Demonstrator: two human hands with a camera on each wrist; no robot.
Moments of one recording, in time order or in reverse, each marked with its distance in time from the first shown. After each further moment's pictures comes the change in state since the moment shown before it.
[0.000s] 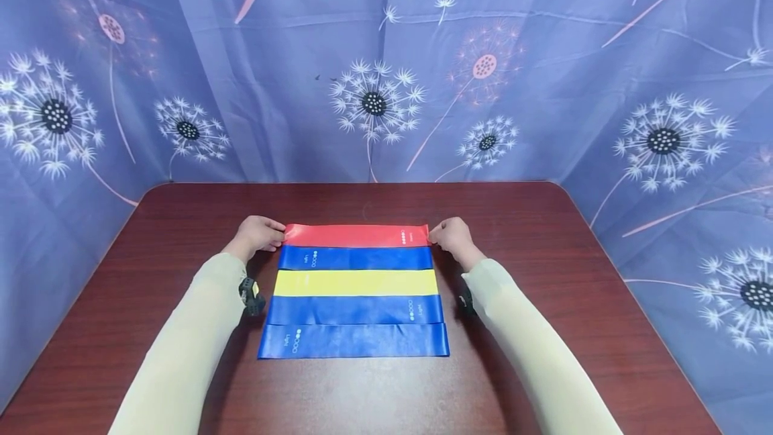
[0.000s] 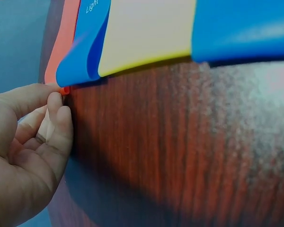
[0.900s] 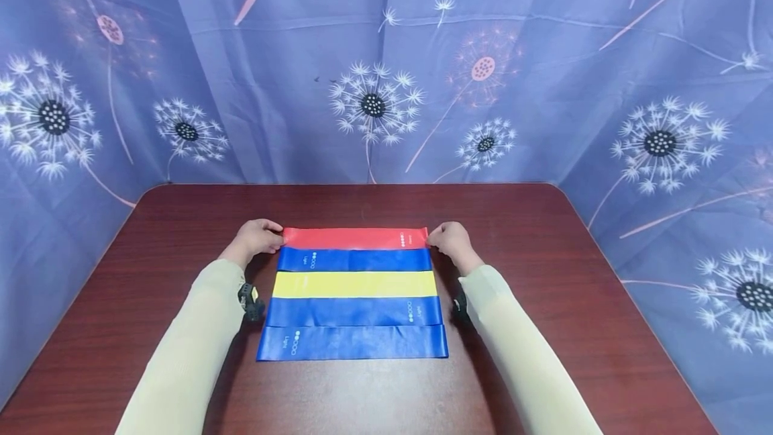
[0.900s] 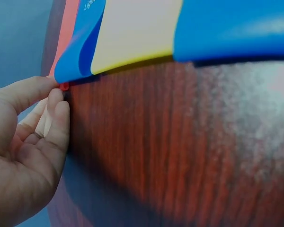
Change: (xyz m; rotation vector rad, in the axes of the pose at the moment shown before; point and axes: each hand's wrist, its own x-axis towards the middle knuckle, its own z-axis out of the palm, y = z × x) left_hand -0.007 -0.004 0.001 -0.003 -0.010 0.040; right_hand -0.005 0.005 0.002 0.049 -0.013 0.024
